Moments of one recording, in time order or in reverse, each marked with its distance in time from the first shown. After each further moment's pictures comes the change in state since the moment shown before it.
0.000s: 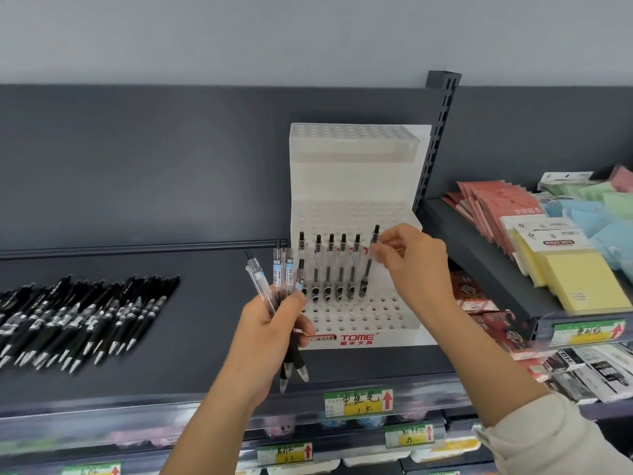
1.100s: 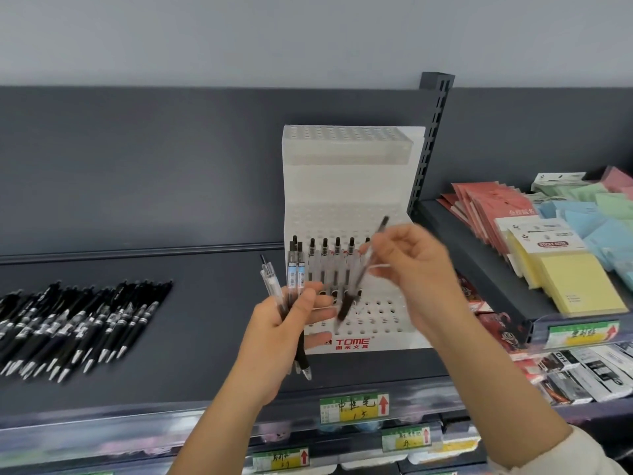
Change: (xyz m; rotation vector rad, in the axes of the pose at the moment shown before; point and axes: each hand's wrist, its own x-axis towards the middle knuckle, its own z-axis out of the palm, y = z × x) left_hand 0.009 -0.006 0.013 -0.110 -0.114 0.050; right_hand -0.018 -0.028 -0.020 0.761 -0.181 0.252
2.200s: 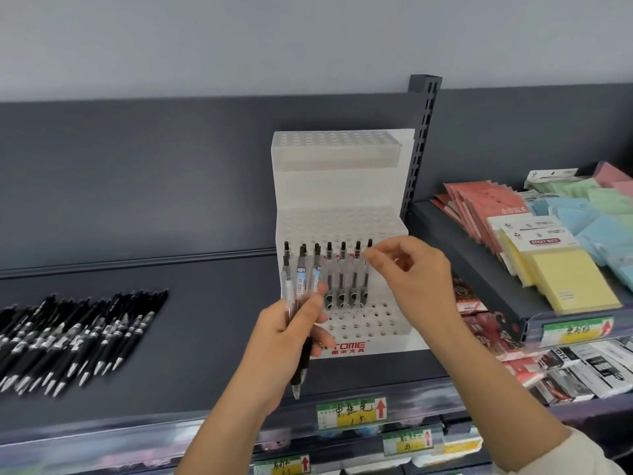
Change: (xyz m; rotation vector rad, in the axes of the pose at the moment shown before) left_hand -0.002 0.005 0.010 0.110 -0.043 -0.042; right_hand 0.002 0.015 -0.013 -0.543 0.167 -0.293
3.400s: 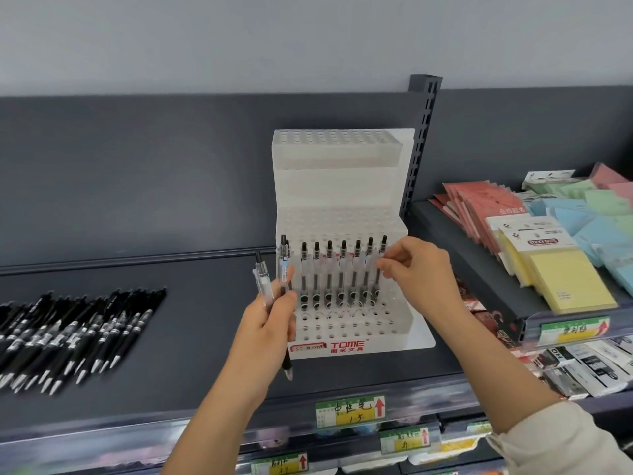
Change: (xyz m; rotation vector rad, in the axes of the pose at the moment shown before) left_hand 0.006 -0.005 -0.014 0.133 0.112 0.042; right_hand 0.025 0.034 -0.004 -0.279 -0.086 0.080
